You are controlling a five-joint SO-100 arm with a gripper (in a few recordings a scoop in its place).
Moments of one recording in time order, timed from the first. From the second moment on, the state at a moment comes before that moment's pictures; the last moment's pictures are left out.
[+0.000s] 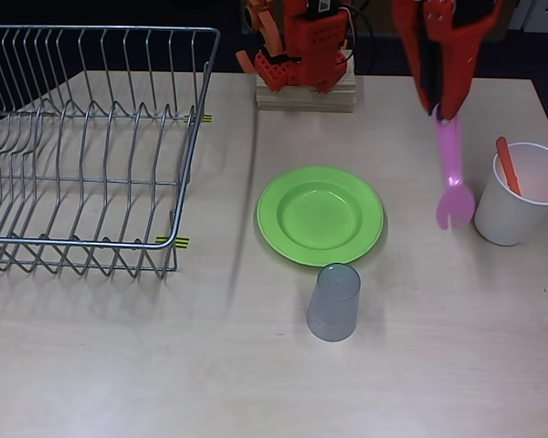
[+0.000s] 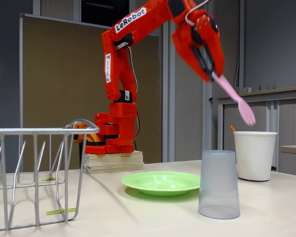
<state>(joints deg) -30.1 103.8 91.3 82.4 -6.7</state>
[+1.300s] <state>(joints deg) -39.6 101.2 147.8 27.9 22.5</state>
